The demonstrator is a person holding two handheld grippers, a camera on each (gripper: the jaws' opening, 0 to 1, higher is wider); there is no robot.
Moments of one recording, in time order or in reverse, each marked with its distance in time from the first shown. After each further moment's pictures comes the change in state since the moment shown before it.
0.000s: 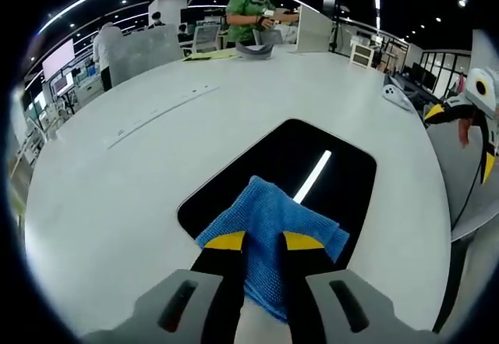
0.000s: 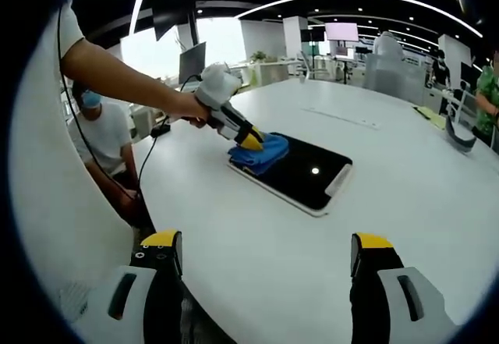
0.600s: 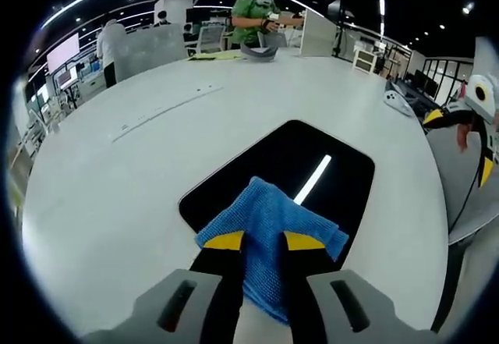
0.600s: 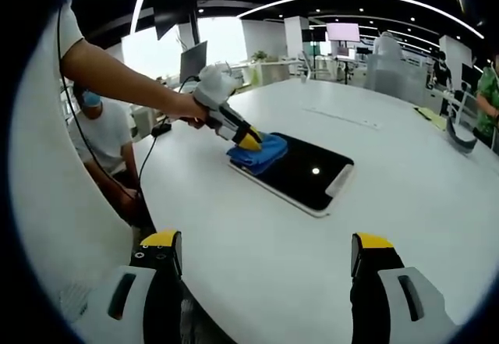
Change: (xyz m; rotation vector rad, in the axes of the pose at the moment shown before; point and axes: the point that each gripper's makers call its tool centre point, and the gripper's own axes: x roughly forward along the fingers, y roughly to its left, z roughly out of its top) left arm -0.008 -0.007 -0.003 -0.029 -0.021 0.000; right arm 0.001 0.002 0.000 -0.004 0.000 0.003
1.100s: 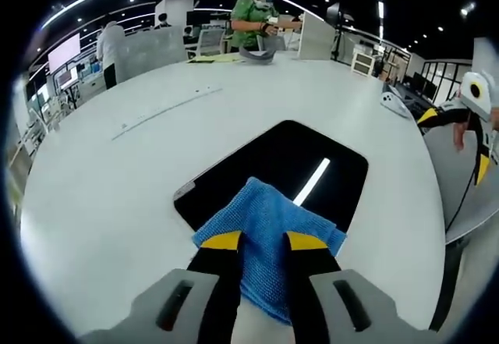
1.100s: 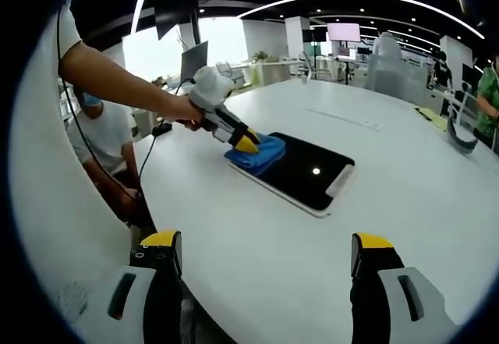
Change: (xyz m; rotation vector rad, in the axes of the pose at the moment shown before) left arm -0.003 -0.006 -0.004 -0.011 -0.021 -0.010; right arm 0.000 0.001 -0.001 -0.003 0.000 0.002
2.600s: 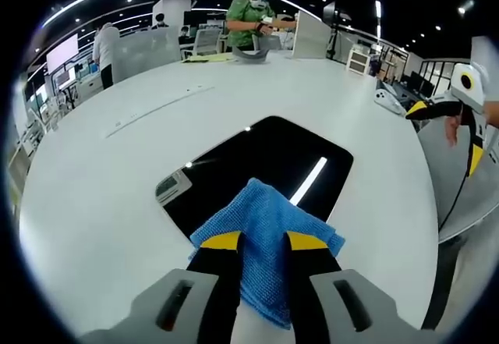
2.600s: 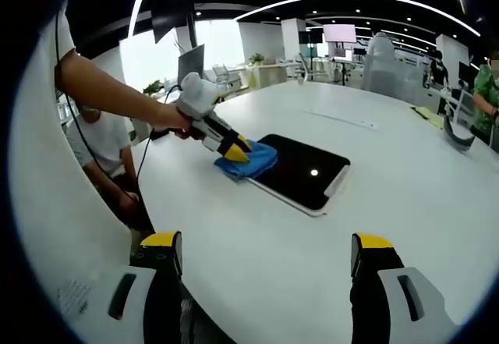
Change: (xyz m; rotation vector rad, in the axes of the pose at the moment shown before) left arm 0.000 -0.018 -0.009 0.000 0.006 -0.005; right arm -0.004 -0.004 0.000 0.019 -0.015 -0.013
